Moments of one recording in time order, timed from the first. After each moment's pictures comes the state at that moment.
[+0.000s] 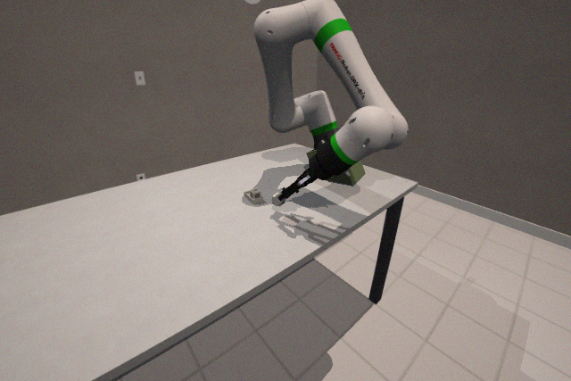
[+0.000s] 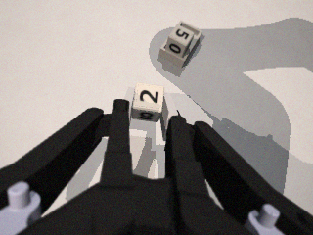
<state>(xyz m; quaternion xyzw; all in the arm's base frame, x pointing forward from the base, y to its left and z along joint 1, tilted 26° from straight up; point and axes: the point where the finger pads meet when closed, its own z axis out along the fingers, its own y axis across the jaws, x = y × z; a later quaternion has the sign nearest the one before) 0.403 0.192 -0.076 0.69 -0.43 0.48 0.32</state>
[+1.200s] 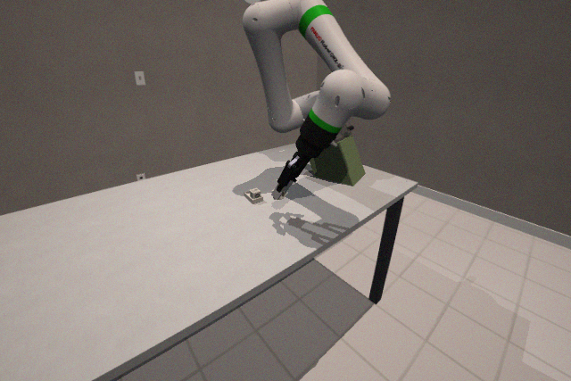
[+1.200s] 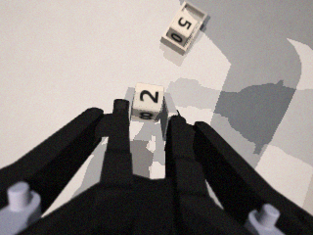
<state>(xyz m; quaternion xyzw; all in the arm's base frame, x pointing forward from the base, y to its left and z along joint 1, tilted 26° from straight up) 0.400 0.199 -0.051 0.75 -0.47 0.39 0.26</state>
